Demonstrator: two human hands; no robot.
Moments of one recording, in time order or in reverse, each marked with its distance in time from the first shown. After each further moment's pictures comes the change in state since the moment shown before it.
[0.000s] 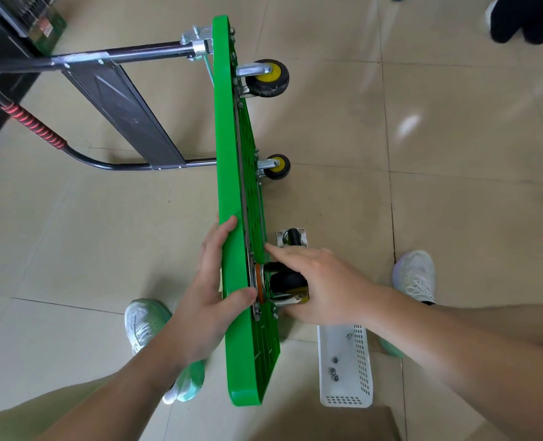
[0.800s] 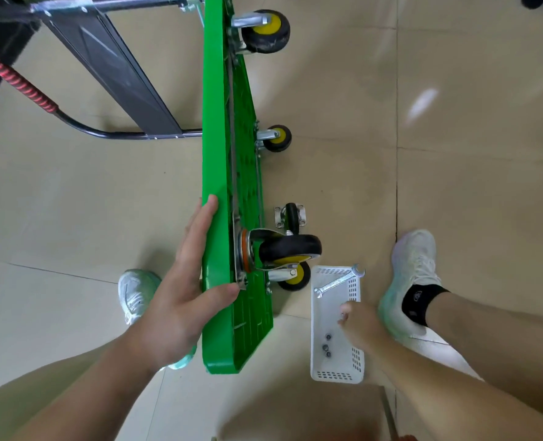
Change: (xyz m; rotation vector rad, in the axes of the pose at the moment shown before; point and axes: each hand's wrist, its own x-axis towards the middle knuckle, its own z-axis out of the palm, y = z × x) left_hand -0.033 -0.001 0.017 -0.062 -0.019 0.013; right_hand -0.089 0.155 0.188 0.216 -0.112 0.891
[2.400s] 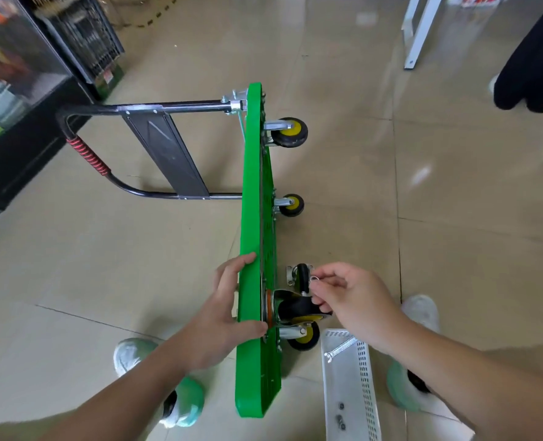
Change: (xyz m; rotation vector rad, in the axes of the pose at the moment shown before) left_hand 0.023 0.034 -0.021 0.125 -0.026 -0.119; right_hand -0.136 -0.191 -0.180 0.652 0.111 -0.486
